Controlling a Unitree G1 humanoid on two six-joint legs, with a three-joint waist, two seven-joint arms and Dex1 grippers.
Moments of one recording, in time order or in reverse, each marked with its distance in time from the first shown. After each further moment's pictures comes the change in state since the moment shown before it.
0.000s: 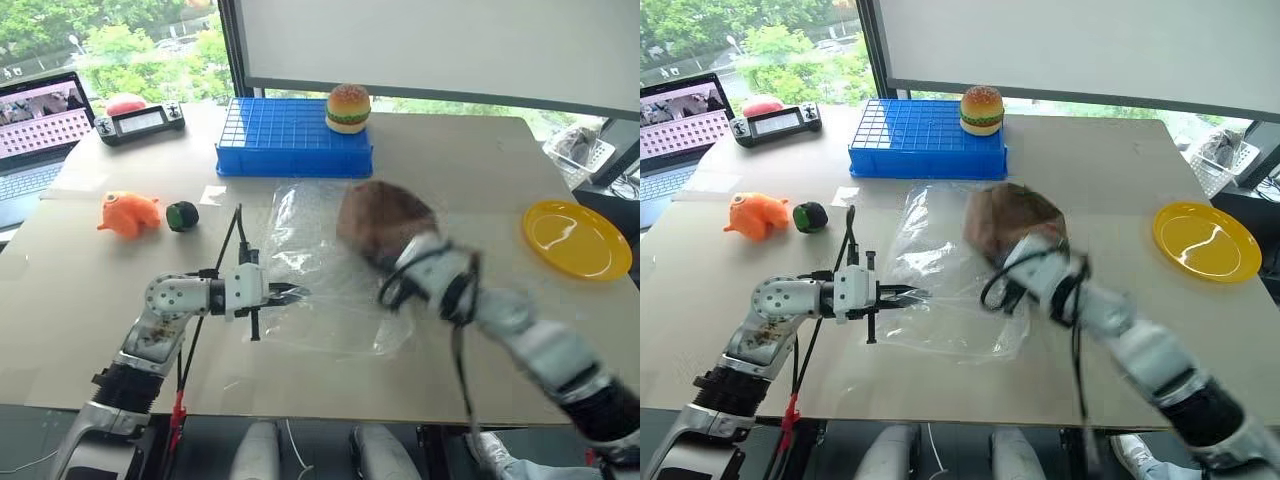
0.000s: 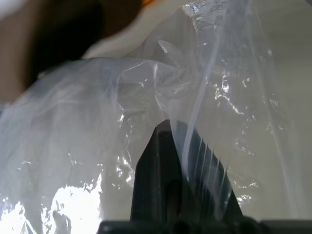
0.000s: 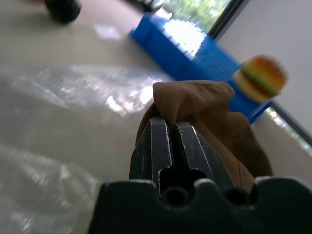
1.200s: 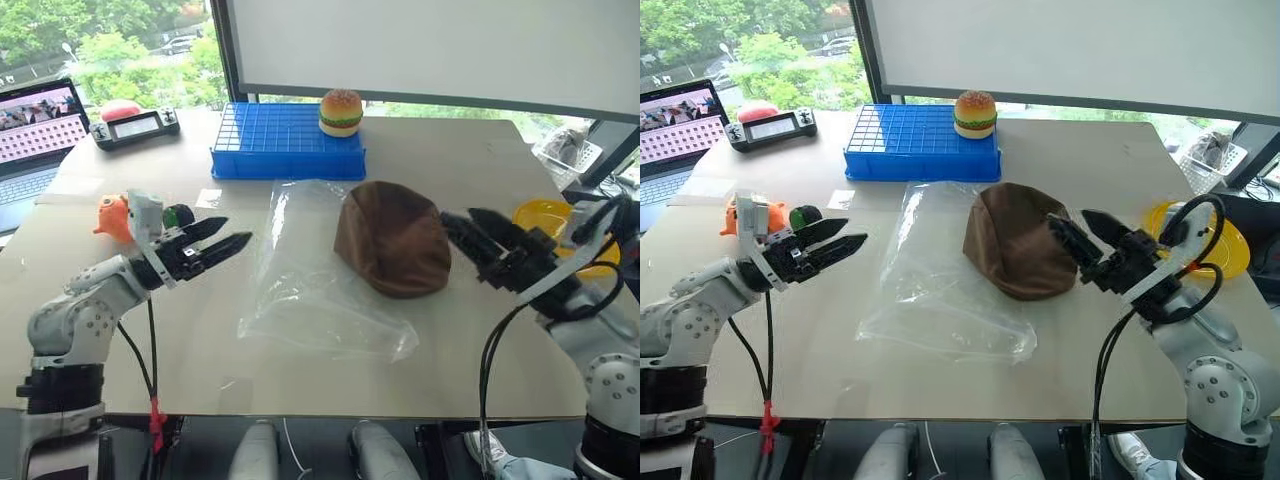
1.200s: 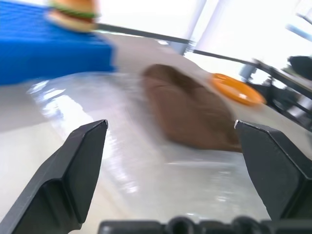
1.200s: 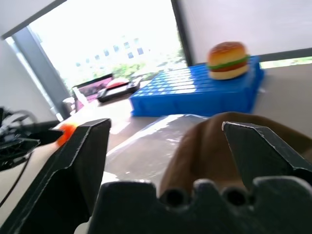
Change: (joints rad) left arm 0.009 0.037 0.427 -0.033 -0.541 0.802 0.461; right arm 0.156 0.317 -0.893 -0.103 0.696 0.298 -0.017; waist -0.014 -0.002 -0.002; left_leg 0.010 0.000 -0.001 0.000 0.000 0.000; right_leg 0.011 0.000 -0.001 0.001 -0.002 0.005
